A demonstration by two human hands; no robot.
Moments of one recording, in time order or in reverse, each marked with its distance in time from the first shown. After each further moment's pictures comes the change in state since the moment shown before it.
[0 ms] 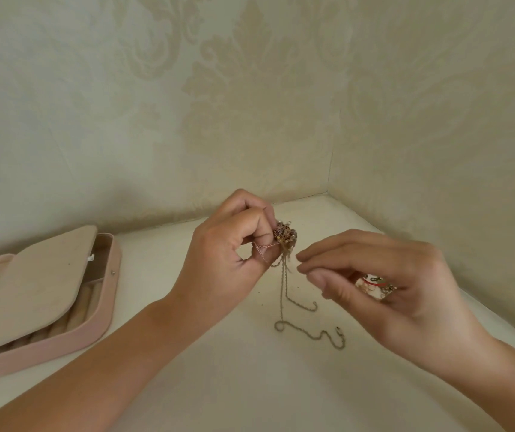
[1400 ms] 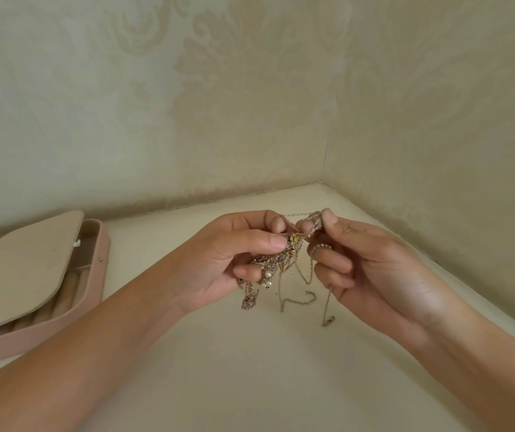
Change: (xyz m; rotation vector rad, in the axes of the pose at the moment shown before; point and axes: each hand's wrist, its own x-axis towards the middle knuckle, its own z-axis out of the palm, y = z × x) left_hand 0.006 0.003 -0.006 -0.948 -0.419 -0.856; right_hand 0.015 0.005 0.015 1.150 0.097 0.806
